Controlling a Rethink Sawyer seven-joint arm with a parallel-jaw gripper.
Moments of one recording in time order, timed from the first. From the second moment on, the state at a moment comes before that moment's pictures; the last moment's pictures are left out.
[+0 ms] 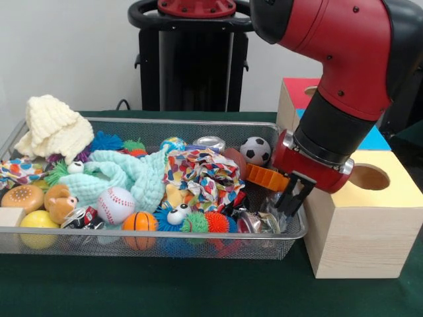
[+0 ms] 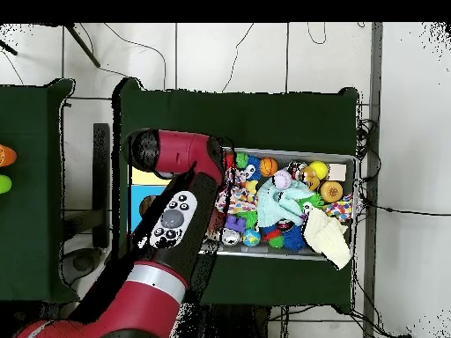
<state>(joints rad) 0.25 -0.16 -0.55 1.08 0.34 0.77 1.96</state>
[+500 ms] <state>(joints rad) 0.25 -0.15 -0.55 1.09 0.34 0.71 1.97</state>
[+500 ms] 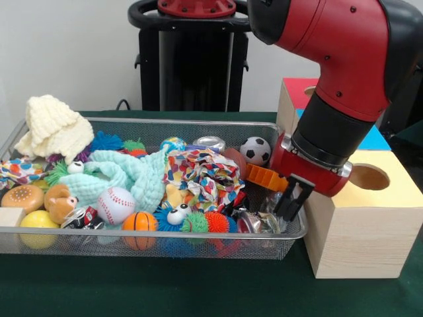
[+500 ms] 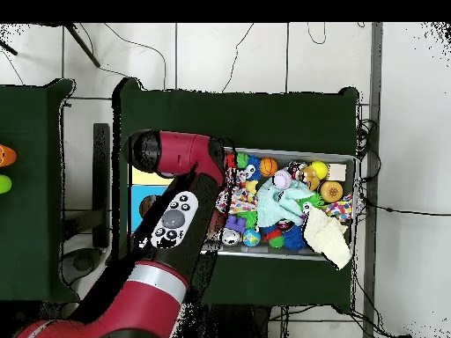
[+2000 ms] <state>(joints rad) 0.16 -0.14 -0.54 1.09 0.34 0.64 1.97</state>
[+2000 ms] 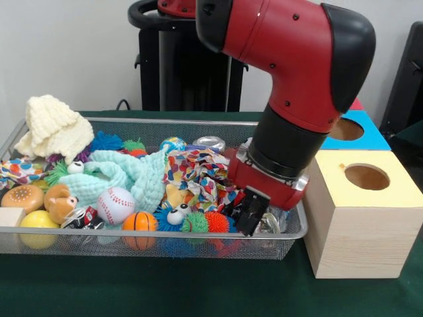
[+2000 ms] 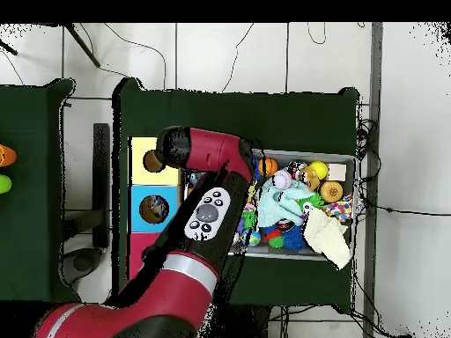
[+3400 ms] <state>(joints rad) 0.29 -0.14 -0.58 1.21 0.33 0.30 1.97</state>
